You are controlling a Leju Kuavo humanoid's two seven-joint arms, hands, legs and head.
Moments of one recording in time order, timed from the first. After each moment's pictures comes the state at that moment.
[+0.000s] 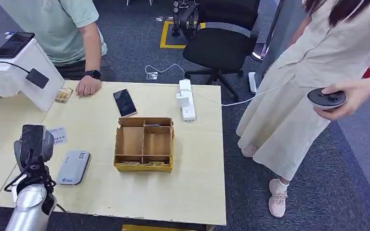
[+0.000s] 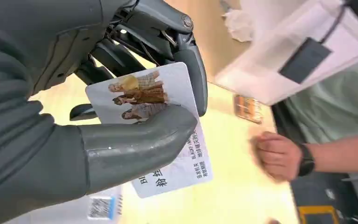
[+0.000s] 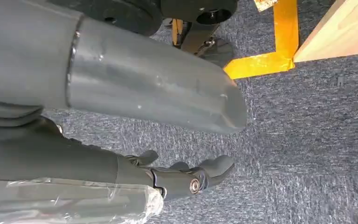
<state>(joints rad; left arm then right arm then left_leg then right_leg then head) -0.06 0.19 0.06 -1.53 0.02 0.45 0.00 -0.04 0.27 -0.88 -0.24 0.91 -0.28 -0.37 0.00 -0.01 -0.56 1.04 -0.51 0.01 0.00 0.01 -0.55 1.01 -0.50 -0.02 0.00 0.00</state>
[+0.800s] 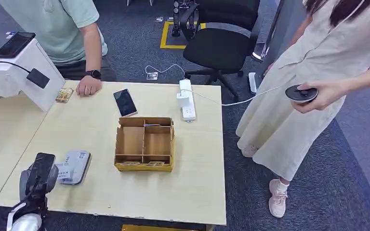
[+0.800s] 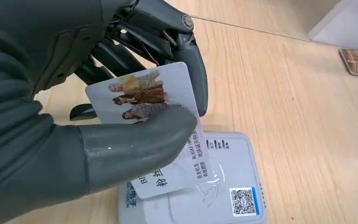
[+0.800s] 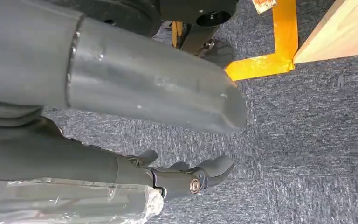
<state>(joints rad) 0.13 0.17 0.13 -1.53 -0.07 0.30 0.08 -0.04 0.27 -0.88 -0.24 0.90 -0.28 -0.37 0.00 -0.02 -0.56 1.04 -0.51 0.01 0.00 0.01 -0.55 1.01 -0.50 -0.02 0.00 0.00</state>
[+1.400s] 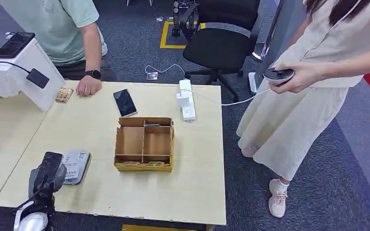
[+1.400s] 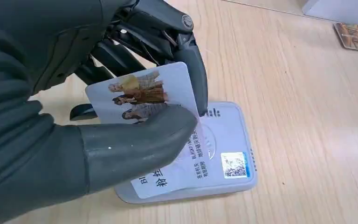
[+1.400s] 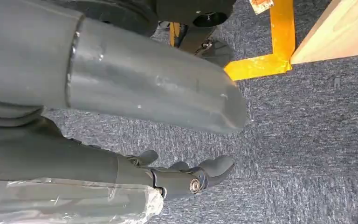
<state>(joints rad) 0.10 0.13 0.12 -1.53 -0.09 0.26 0.10 -0.04 0.27 -0.88 -0.24 0.90 -0.28 -0.37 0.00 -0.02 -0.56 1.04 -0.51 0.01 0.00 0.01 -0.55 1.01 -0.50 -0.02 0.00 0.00</state>
